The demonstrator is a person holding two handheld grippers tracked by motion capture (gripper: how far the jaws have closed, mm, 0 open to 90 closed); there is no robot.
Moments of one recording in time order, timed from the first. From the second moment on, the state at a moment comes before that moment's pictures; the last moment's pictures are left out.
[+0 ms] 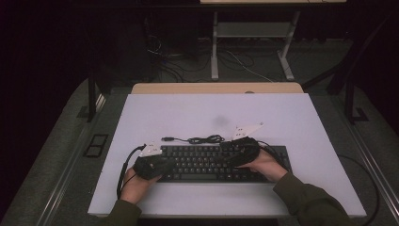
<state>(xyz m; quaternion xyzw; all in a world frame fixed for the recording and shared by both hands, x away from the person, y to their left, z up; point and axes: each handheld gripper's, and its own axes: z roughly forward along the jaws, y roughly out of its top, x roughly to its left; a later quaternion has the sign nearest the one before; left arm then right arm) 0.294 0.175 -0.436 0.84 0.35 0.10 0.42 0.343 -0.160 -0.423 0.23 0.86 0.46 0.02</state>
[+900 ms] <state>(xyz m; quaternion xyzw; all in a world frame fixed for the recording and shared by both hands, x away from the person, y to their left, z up) 0.291 0.171 -0.431 0.83 0.34 0.11 0.43 0.348 -0.155 -0.421 0.24 0.85 0.47 0.02</state>
